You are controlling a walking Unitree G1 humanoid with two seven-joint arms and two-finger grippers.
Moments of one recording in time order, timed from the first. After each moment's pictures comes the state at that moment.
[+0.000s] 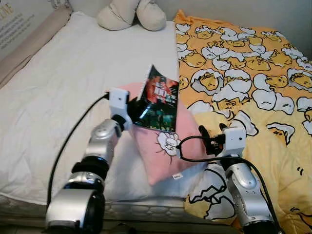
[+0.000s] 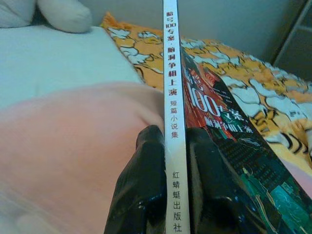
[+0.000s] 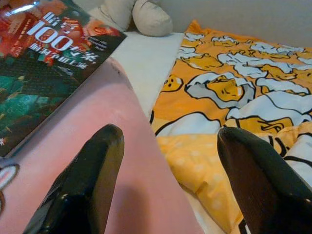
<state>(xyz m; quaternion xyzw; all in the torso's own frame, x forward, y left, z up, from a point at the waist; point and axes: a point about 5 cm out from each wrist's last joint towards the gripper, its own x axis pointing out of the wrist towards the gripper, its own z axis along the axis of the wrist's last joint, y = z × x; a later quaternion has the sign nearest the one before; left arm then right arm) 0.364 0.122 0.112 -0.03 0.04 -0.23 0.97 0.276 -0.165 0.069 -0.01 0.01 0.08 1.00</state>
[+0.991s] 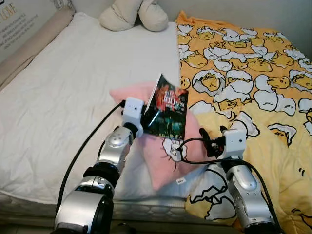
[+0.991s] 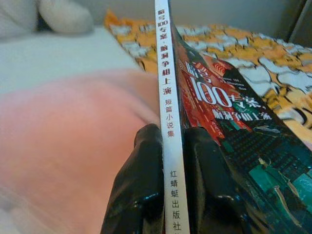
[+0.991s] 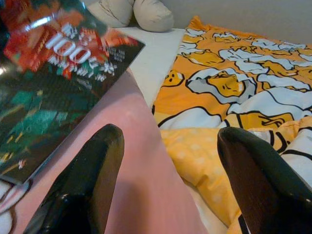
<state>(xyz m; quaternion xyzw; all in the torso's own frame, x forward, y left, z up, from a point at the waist) 0.356 0.097 0.098 0.03 0.02 -0.21 0.98 0.273 -0.168 0.065 -0.02 0.02 0.08 1.00</state>
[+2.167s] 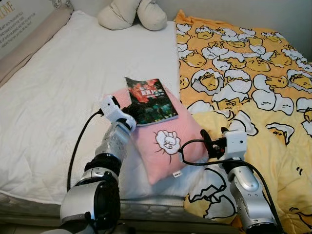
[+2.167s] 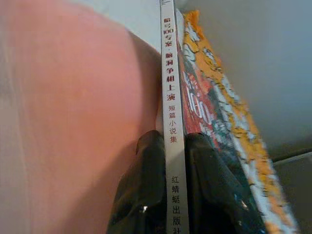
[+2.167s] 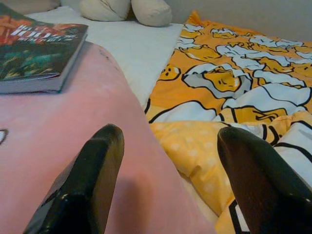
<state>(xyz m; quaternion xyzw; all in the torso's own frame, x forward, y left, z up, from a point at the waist) 0.372 0.117 0.100 -0.39 0.13 -0.04 0.91 0.270 -0.172 0.061 -0.02 0.03 0.08 1.00</state>
